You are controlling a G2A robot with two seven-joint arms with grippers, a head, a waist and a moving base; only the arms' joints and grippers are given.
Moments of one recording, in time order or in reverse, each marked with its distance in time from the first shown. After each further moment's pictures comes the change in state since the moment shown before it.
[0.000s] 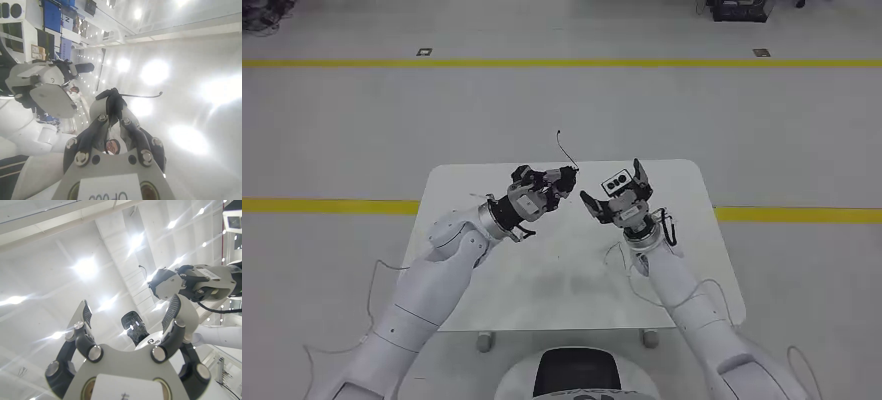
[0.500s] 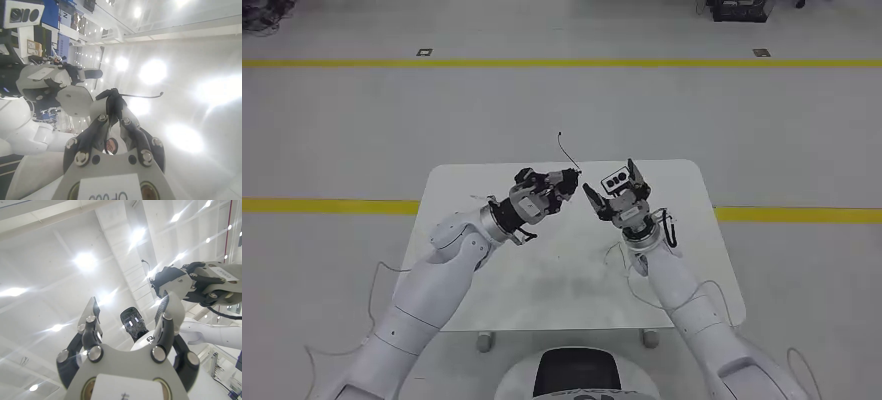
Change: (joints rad) left arm 0.013 -0.003 0.004 -0.017 -0.023 0.018 0.001; right arm -0.008 0.004 -0.013 -0.039 0.008 -0.013 0.000
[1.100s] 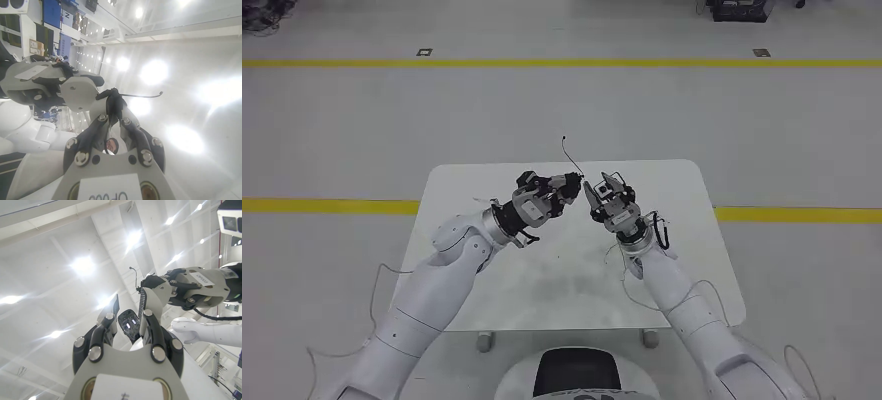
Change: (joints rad) left arm 0.012 -0.002 0.008 -0.009 0.021 -0.006 0.007; right arm 0.015 -0.006 -0.044 0.052 -0.009 -0.006 0.000
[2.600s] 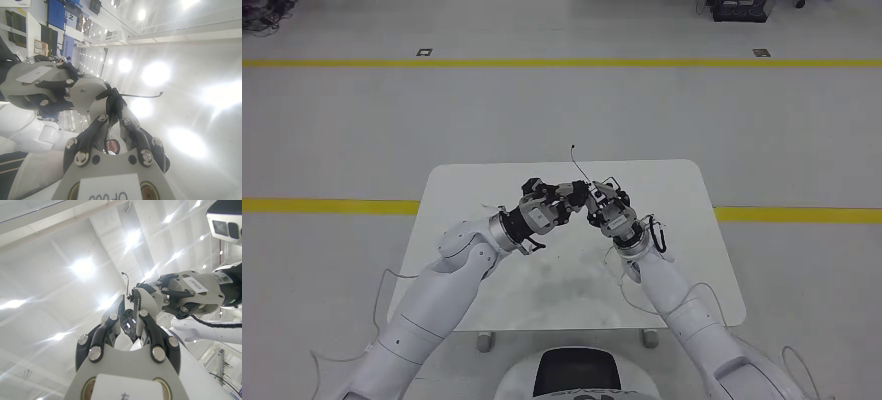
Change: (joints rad) left arm 0.025 -0.005 0.017 -0.028 0.024 0.003 0.032; right arm -0.012 0.002 -0.024 -0.010 0.005 0.010 0.000
